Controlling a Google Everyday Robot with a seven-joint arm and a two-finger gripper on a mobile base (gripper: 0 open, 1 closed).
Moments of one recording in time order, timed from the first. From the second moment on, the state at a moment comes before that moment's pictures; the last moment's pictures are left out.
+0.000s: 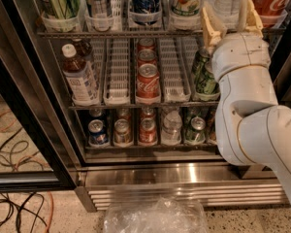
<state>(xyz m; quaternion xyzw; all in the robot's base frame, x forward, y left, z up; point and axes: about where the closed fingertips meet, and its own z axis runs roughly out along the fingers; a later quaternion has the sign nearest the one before) 0.565 -0.182 1.070 -0.05 0.52 -0.06 0.85</state>
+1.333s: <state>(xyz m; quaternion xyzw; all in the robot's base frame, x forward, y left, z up) 0.602 -0.191 1.073 -0.04 0.51 -0.08 0.85</state>
